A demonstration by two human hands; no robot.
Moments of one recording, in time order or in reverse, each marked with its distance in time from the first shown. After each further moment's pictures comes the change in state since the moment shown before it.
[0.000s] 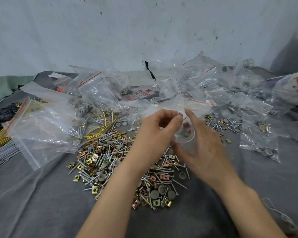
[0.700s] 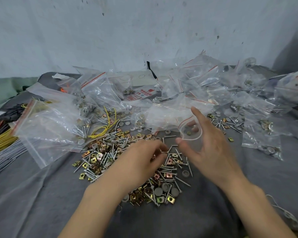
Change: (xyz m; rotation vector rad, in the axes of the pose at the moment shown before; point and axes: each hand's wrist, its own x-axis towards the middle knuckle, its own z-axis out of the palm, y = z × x) left_hand -0.031 -0.030 -0.046 0.903 -0.324 0.100; right_hand -0.002 0.004 -0.005 0.059 -0.010 0.039
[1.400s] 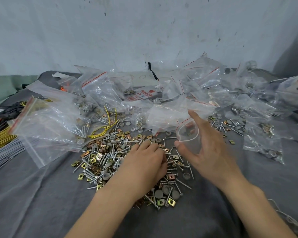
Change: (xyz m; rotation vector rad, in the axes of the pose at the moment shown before) left_hand 0.003 0.005 0.016 0.436 -0.003 0.051; right_hand 0.003 0.004 0.006 -0.036 -0.018 -0.030
